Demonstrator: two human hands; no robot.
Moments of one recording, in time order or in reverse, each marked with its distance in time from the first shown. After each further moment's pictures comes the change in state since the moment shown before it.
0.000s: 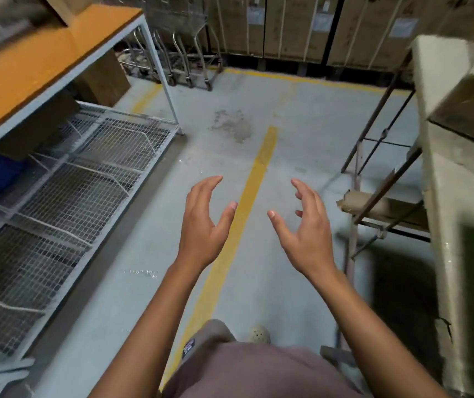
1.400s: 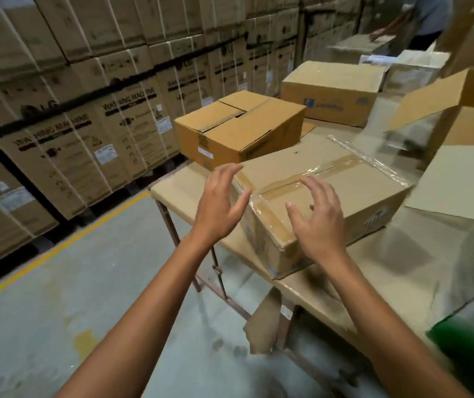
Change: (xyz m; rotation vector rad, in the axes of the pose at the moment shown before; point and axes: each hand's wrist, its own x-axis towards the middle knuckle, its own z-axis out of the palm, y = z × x) left_hand 0.560 0.246 0.550 -0.357 -0.834 0.983; right_hand 0.434 0.227 -0.289 -0.571 1.044 0.542
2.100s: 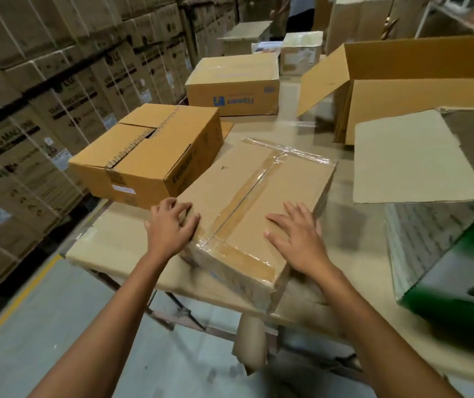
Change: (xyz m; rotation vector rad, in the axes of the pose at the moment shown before) left_hand 0.101 -0.098 0.100 0.256 -0.360 -0.117; right_hand 0.026 0.105 -0.002 -0.388 -0.208 0.384
